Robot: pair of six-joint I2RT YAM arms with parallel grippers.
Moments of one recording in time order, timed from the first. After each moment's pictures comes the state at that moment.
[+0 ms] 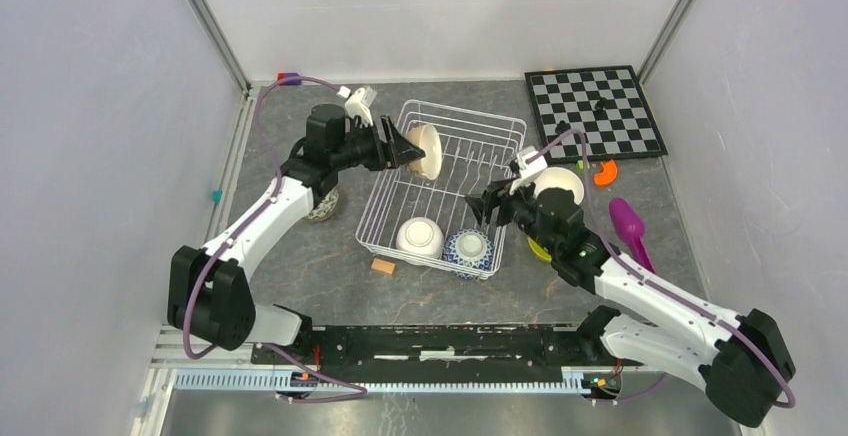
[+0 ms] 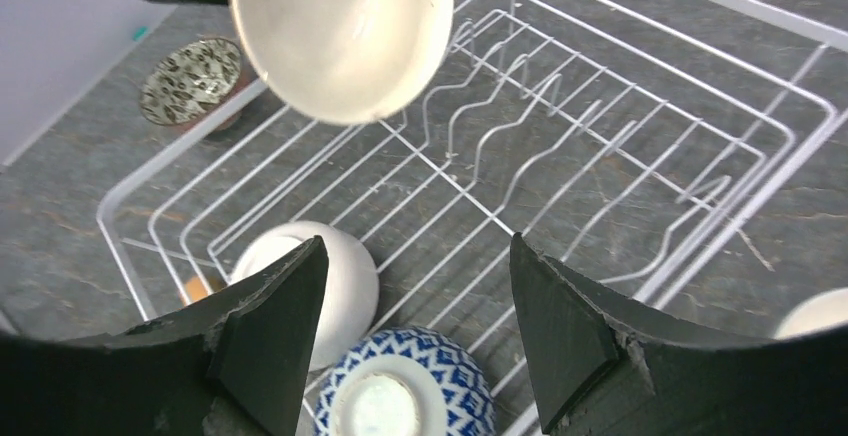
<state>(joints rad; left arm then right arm) -0.35 1.38 1.04 -0.06 0.50 -0.54 0.74 0.93 0.54 0.23 0.12 0.20</state>
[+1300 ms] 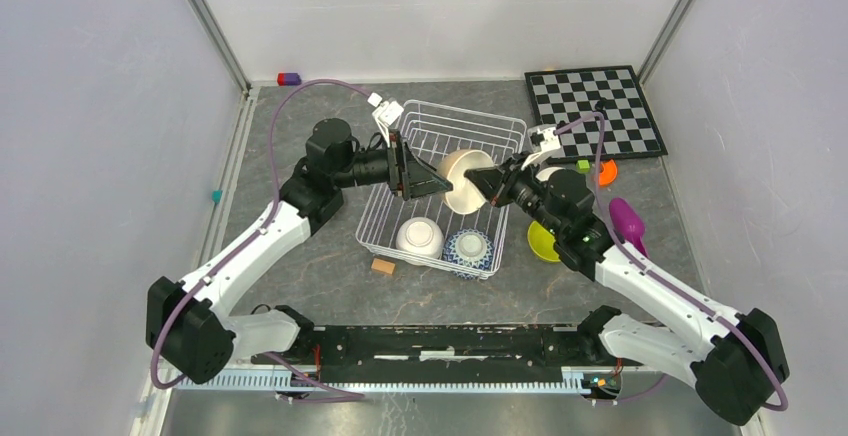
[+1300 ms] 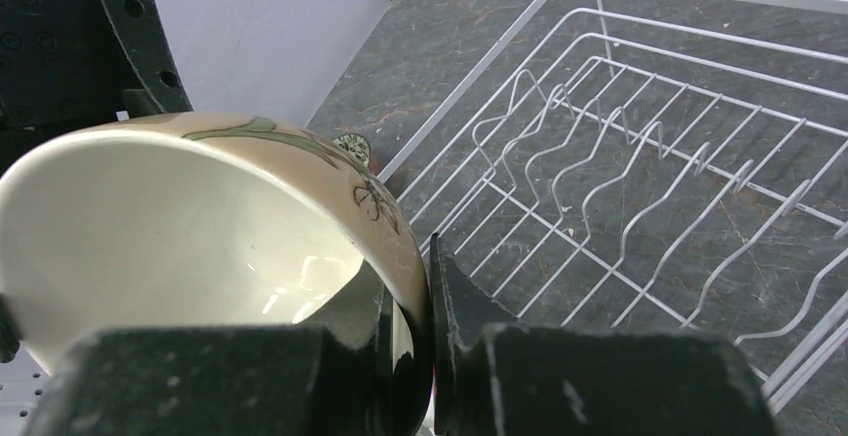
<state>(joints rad) -0.55 1.21 0.99 0.10 0.80 -0.61 0.64 1.00 0.65 0.30 -0.06 0.54</state>
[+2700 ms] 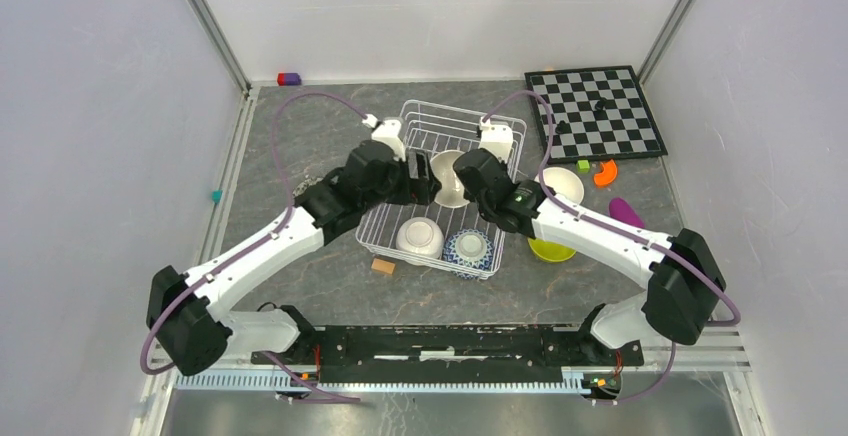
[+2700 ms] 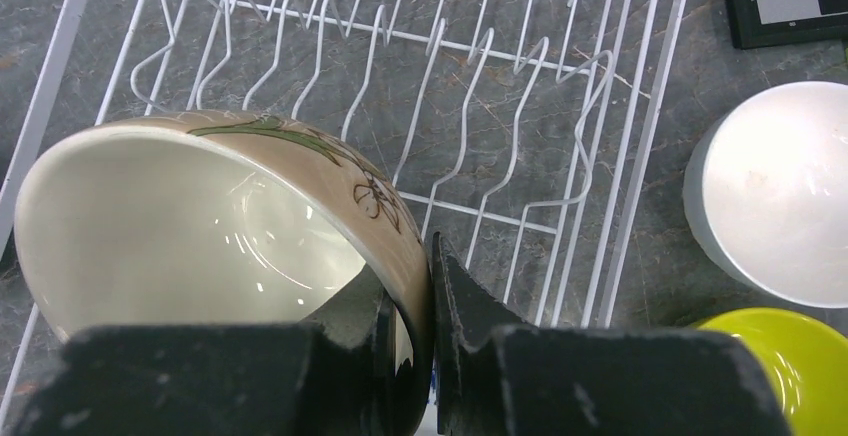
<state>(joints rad) -0.72 1.22 1.02 -0.29 -0.11 -0.51 0.84 1.44 1.09 -0.33 0.66 0.61</state>
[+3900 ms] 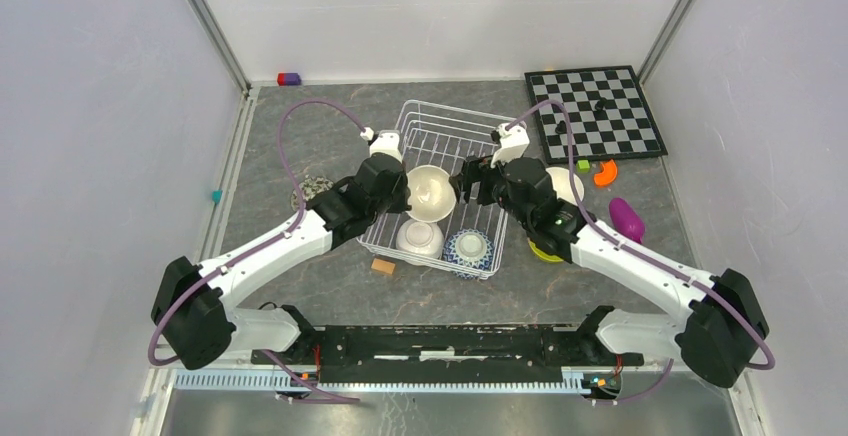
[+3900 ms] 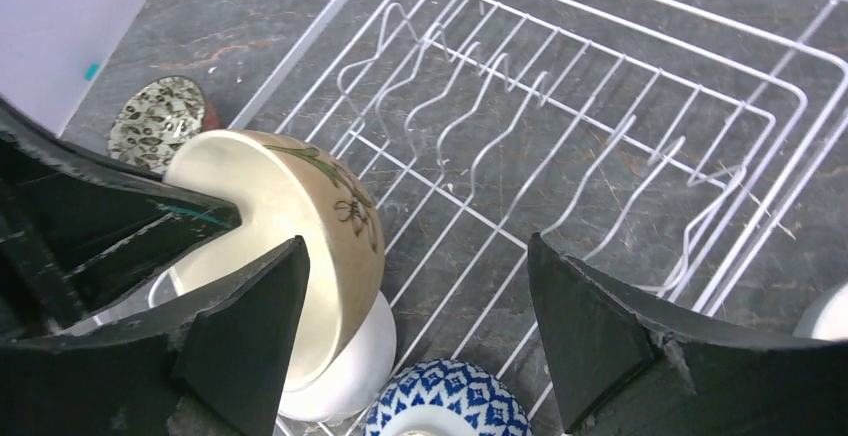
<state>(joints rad) -0.76 1.27 0.94 -0.30 -0.32 -0.51 0.75 1.19 0.81 0.06 0.24 0.38</state>
